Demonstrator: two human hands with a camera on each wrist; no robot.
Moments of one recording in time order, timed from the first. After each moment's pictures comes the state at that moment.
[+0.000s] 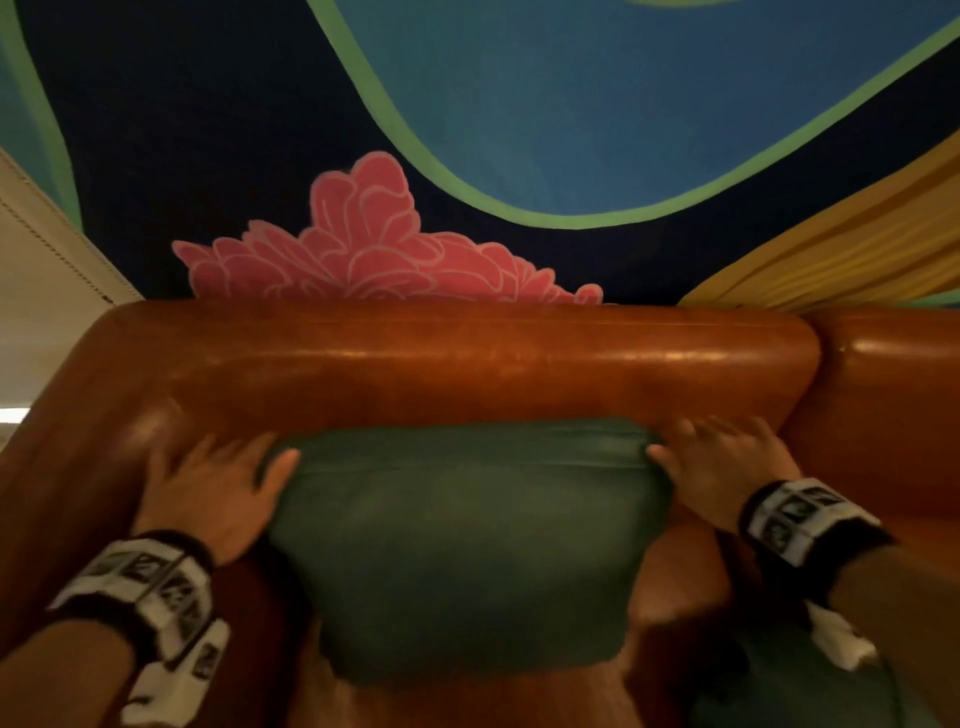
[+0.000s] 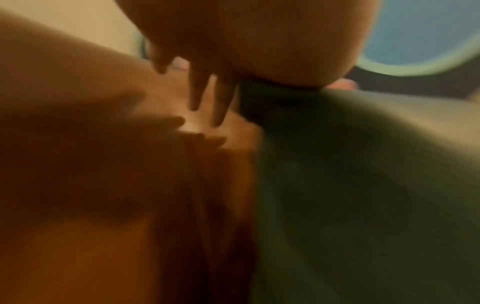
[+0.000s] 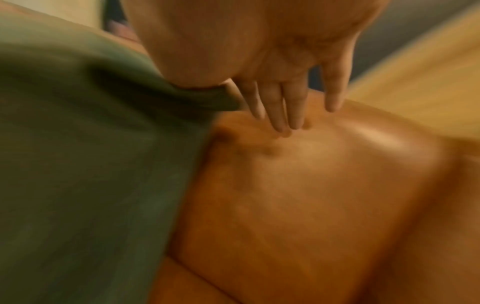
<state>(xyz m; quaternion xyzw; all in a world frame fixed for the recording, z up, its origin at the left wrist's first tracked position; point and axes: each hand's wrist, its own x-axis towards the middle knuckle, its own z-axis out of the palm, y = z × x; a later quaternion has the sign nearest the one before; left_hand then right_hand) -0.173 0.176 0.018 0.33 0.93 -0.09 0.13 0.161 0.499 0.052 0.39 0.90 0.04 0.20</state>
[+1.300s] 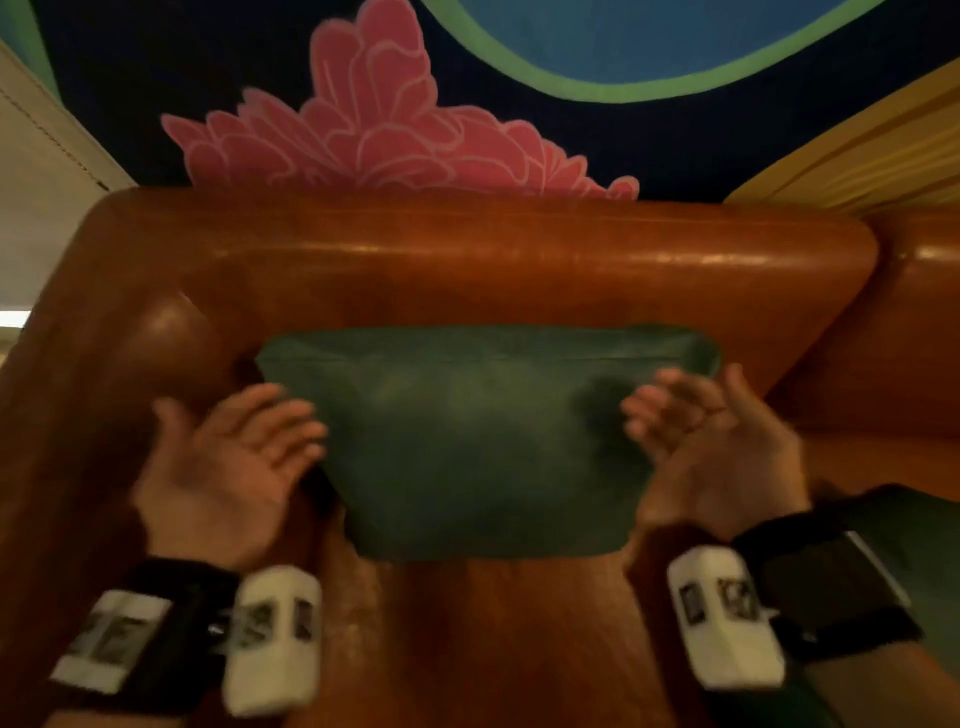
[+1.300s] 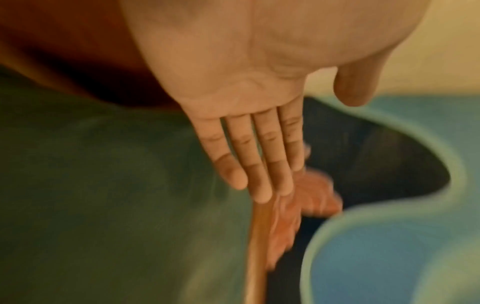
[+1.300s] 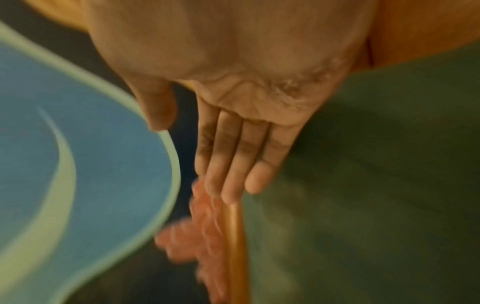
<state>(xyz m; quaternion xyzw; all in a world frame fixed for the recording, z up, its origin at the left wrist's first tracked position) -0.101 0.131 -0.005 0.04 0.16 0.83 0.54 0.174 0.412 0.031 0.31 0.28 -0.88 -0.21</state>
